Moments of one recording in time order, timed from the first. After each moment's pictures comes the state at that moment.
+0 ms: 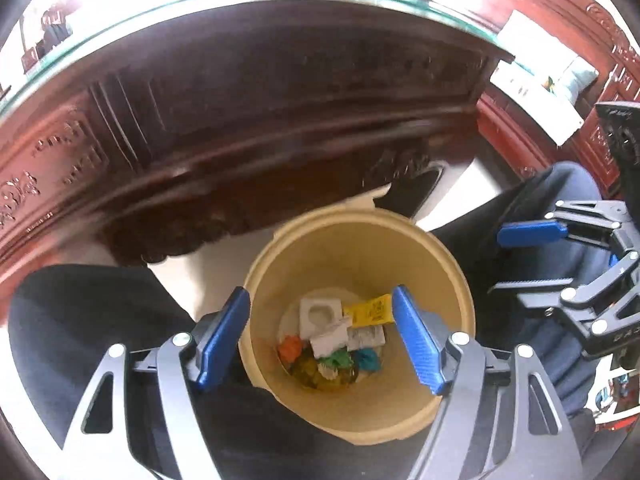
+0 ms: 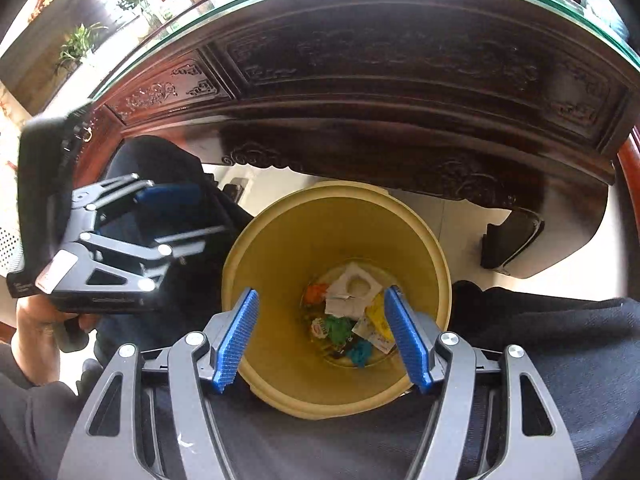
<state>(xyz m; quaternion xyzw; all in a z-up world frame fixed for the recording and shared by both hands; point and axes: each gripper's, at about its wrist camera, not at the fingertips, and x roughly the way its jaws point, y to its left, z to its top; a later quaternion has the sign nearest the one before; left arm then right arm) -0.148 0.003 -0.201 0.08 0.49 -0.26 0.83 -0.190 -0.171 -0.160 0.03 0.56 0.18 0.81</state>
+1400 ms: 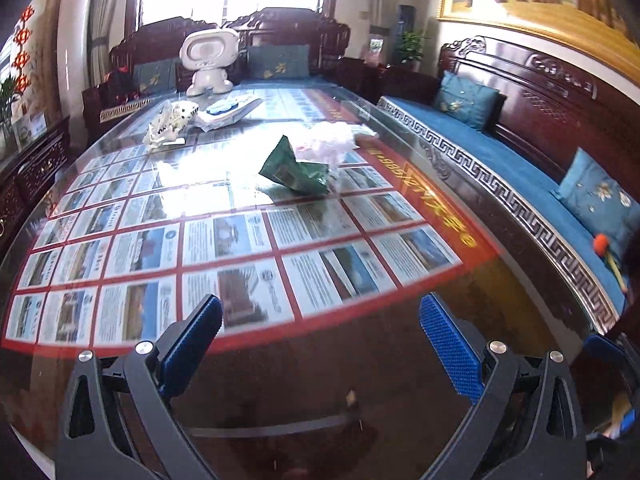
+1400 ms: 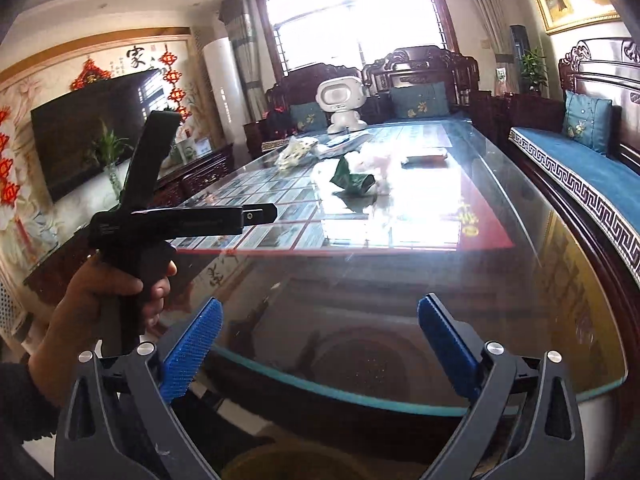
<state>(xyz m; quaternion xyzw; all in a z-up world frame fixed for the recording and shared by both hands) 0.108 -0.010 -0.017 0.01 0.36 -0.16 0.92 -0.036 -0.202 -0.008 0.06 0.27 0.17 0.94</state>
